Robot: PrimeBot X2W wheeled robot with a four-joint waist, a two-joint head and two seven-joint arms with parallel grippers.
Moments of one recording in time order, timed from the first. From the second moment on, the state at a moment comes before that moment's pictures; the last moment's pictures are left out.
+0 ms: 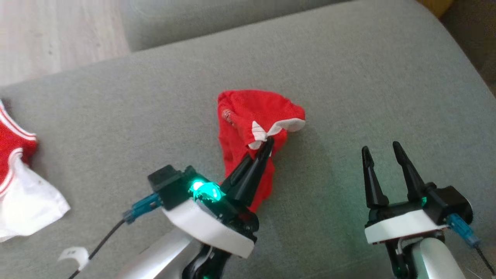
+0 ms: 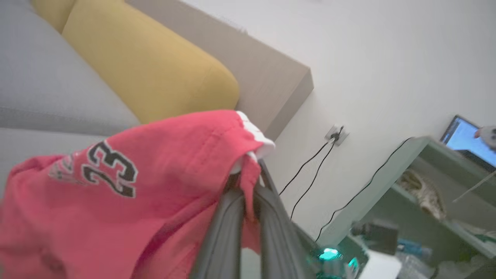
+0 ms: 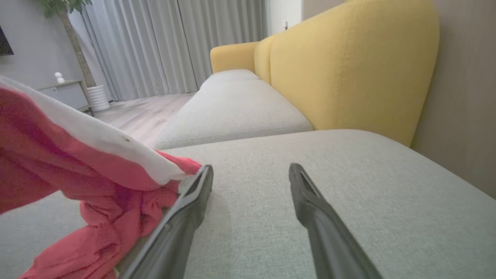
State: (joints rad) left arm -0.42 0.27 -0.93 0.00 -1.01 -0.12 -0.26; right arm -0.04 -0.05 0.09 0.19 0.12 0.13 -0.25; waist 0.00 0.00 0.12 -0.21
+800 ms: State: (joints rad) left arm 0.27 0.51 -0.53 -0.14 -1.21 0.13 -0.25; right arm 0.05 -0.04 0.05 0.20 0.10 0.13 -0.25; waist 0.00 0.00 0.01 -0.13
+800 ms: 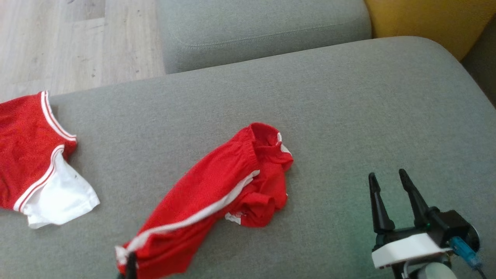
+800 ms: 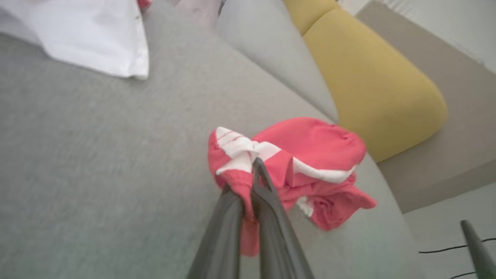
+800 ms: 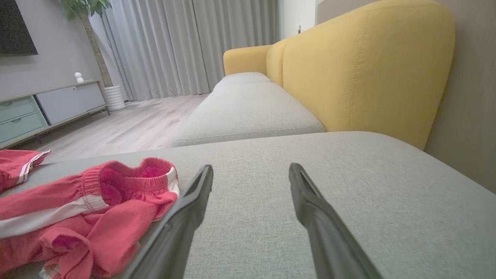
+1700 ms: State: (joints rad) left arm 0.17 0.62 -0.67 -0.17 -0.92 0.31 -0.14; right arm 0.05 -0.04 0.07 0.20 0.11 0.13 -0.25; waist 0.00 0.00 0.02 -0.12
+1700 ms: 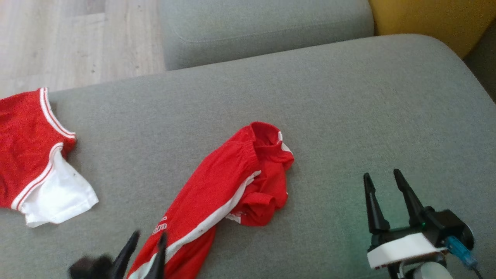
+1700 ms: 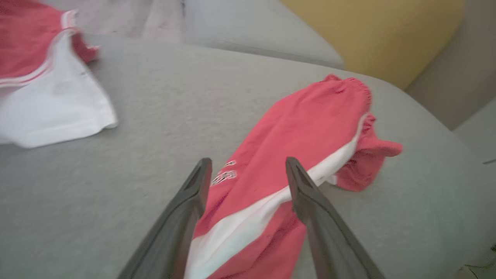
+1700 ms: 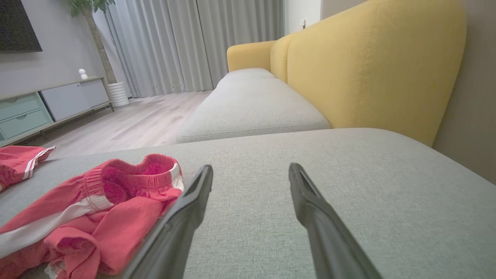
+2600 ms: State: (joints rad) left arm -0.58 0.37 -1.01 0.29 -0.64 -0.05 0.18; right arm -0.02 -0.04 0.11 0.19 0.15 0.13 -0.25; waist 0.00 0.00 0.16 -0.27
